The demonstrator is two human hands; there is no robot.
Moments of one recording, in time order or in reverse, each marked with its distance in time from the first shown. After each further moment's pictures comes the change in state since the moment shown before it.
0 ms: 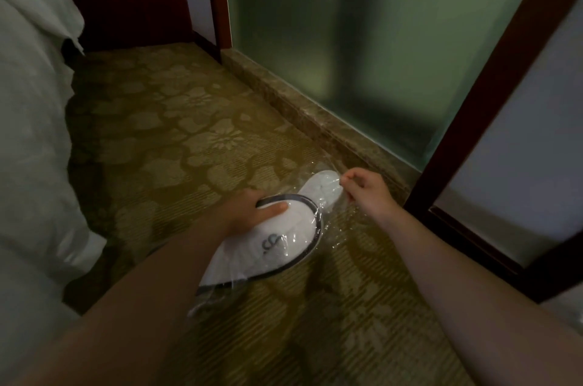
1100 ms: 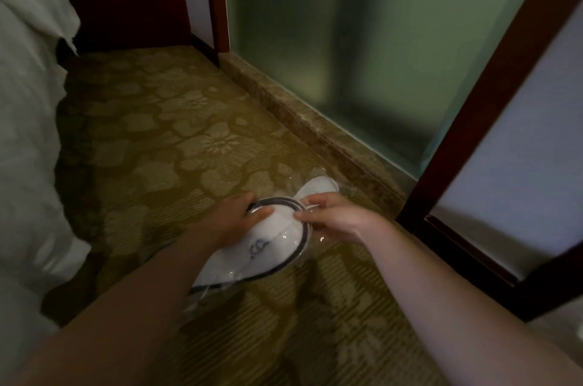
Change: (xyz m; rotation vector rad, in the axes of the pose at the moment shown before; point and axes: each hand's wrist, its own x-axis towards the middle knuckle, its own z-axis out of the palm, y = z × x) left_hand -0.001 0.002 0.003 0.058 0.082 -0.073; right_hand -0.001 -0.015 0.022 0.165 -0.564 0.307
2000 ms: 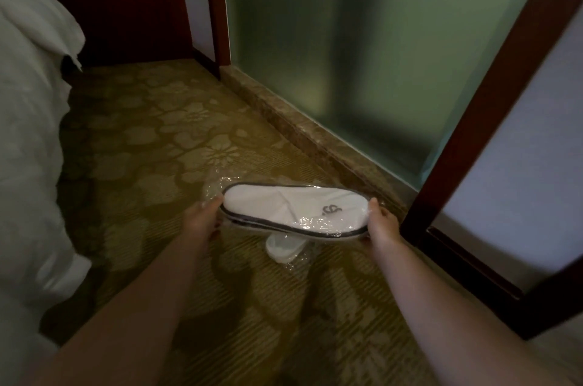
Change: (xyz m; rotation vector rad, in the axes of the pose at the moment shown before) left_hand 0.020 -0.029 -0.014 -1.139 0.381 -0.670; right_hand -0.002 0.026 -0.024 0.612 0.824 -0.017
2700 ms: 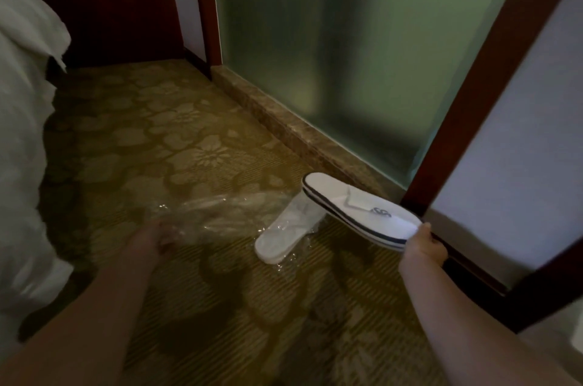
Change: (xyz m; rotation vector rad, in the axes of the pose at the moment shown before) left_hand 0.016 -0.009 -0.051 -0.100 0.106 -0.091; right_hand 0.016 -0.003 -0.071 0.115 0.516 0.083
